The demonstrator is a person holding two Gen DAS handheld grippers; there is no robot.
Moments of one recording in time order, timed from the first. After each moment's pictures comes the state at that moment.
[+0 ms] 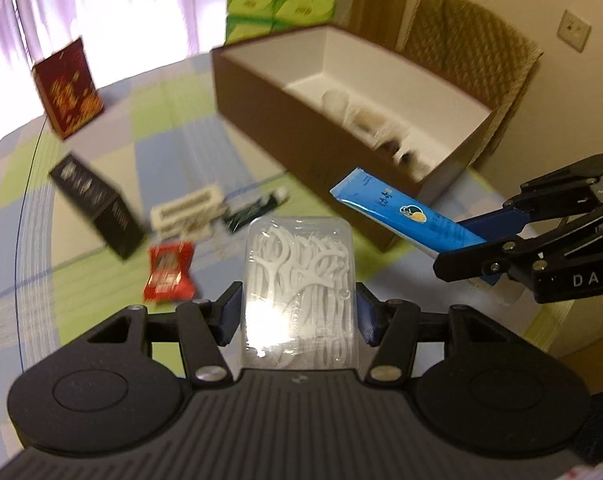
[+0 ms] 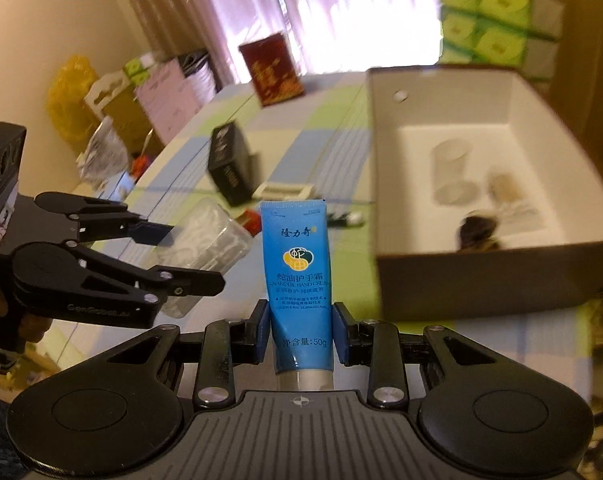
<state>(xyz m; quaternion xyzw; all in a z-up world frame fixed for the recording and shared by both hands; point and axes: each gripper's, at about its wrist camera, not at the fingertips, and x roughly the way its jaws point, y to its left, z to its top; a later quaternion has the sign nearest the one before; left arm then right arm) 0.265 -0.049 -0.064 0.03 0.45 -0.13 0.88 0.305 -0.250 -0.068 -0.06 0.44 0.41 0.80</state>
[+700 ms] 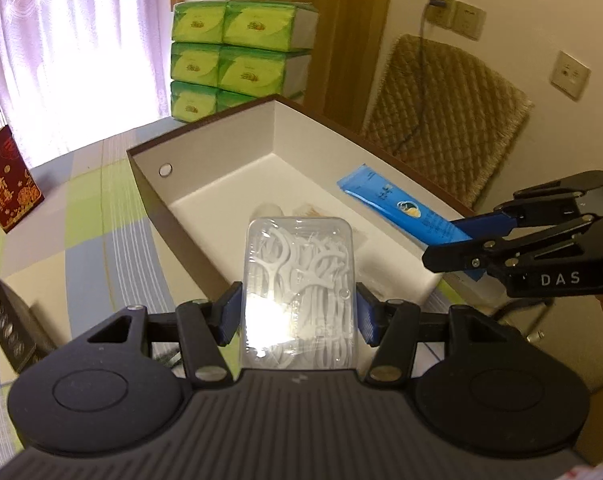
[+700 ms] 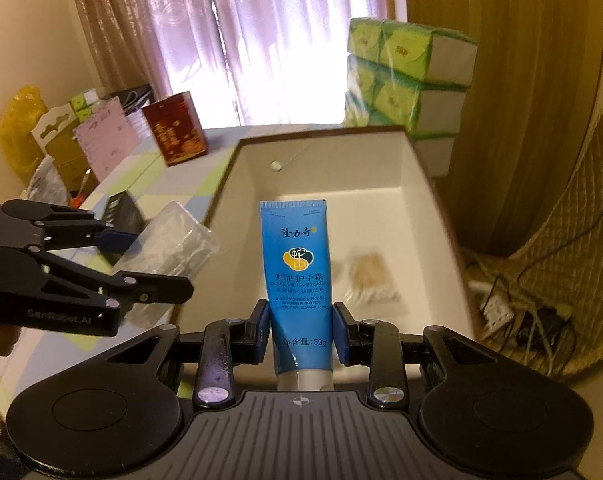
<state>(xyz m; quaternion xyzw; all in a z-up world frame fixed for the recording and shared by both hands) 0.380 -0.142 -0.039 0.02 0.40 -0.15 0.90 0.436 -0.318 -0.042 -0.08 0.39 0.36 0.84</state>
